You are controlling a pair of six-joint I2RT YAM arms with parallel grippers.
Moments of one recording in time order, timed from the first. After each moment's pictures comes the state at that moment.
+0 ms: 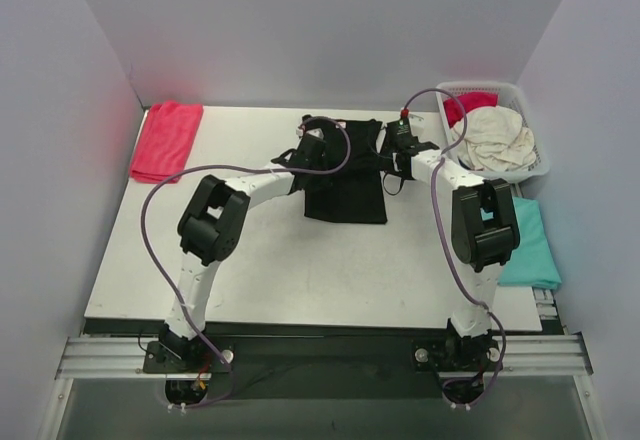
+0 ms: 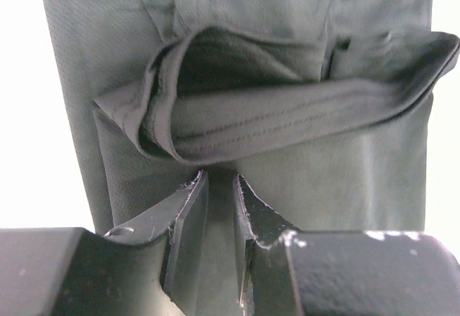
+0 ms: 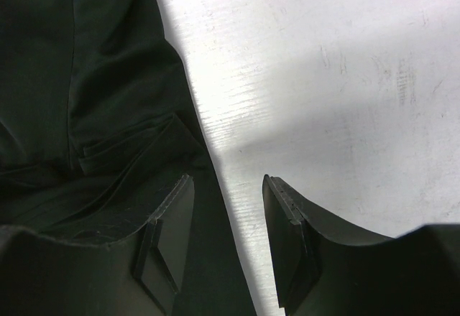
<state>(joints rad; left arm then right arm) -0.60 2.20 1.60 -0.21 -0.06 -0.65 0.29 1.97 1.41 -0.31 0.28 0.49</state>
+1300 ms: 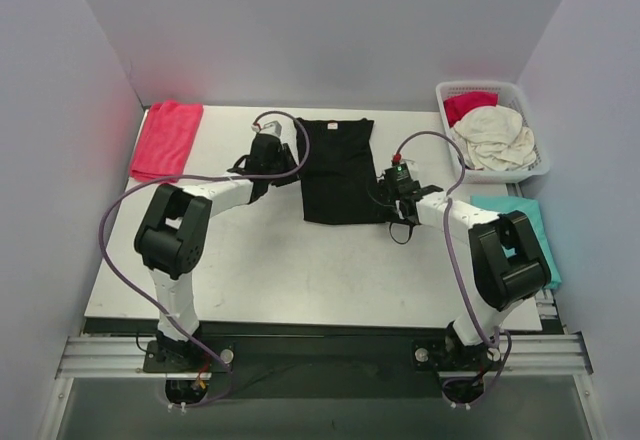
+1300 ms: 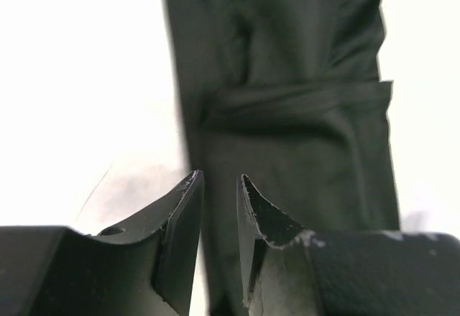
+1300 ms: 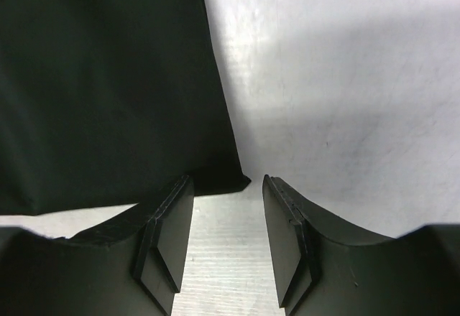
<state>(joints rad) -0.44 1.96 1.28 0.09 0.01 -0.63 0.39 1.66 0.94 -0.26 0.18 0.49</state>
